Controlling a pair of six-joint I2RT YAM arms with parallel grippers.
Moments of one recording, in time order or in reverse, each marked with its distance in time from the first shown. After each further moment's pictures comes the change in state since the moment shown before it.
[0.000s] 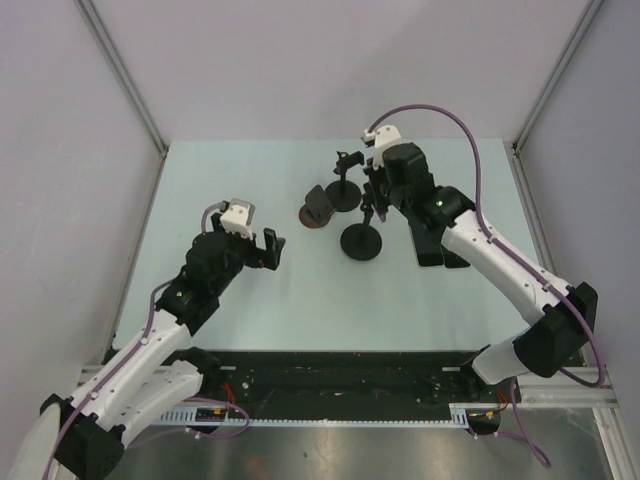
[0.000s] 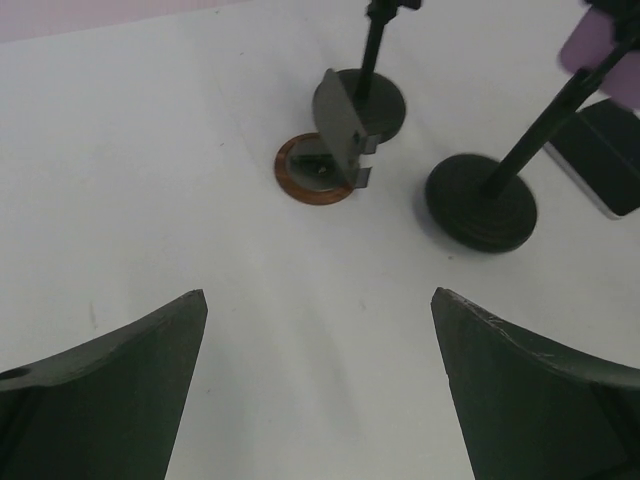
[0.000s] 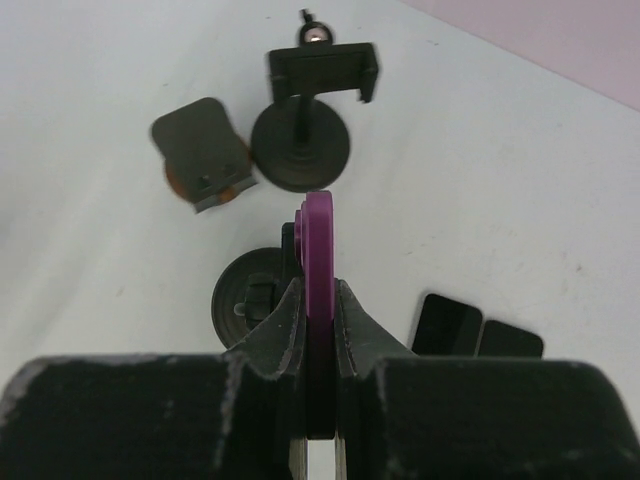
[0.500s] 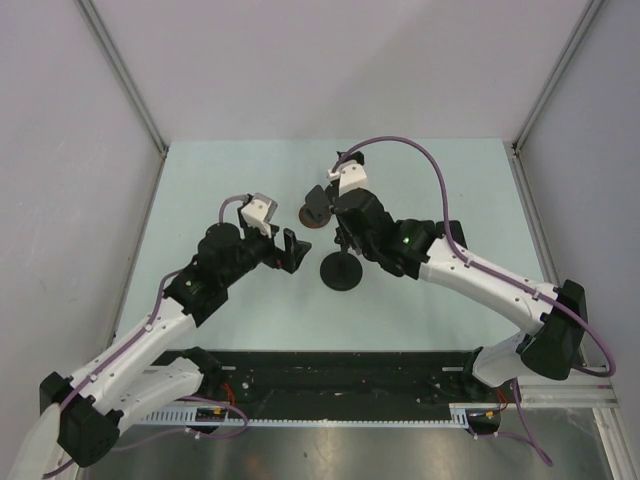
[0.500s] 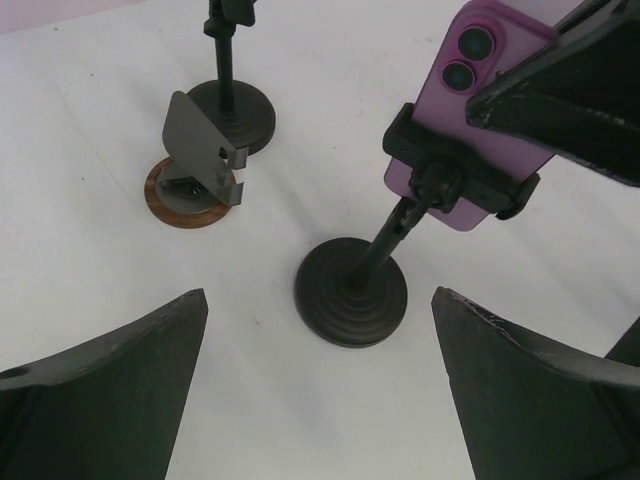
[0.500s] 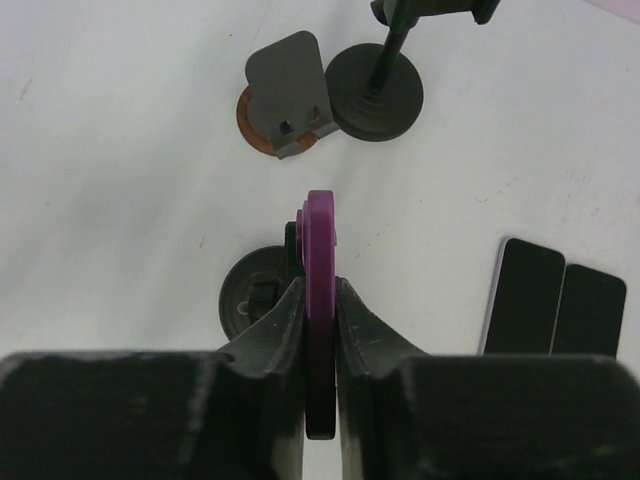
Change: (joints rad) left arm -0.110 0.103 0.111 0.004 0.171 -0.055; right arm 0.342 -0.017 -0.077 -0.048 0.301 0.218
